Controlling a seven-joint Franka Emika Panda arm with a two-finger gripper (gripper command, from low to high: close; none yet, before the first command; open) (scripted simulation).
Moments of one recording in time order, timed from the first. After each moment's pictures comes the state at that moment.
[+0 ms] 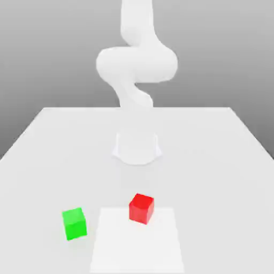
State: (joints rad) arm -0.01 -0.74 0.01 -2.37 0.01 2.35 0.83
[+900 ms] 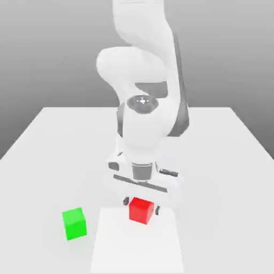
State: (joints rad) arm -0.03 0.16 0.04 -2.90 -0.08 3.06 1.30
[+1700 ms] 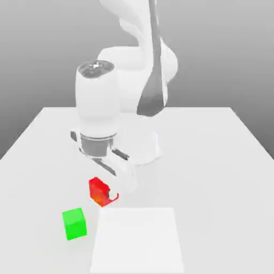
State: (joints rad) arm -0.22 -0.08 -0.08 -2.78 -0.02 2.70 1.49
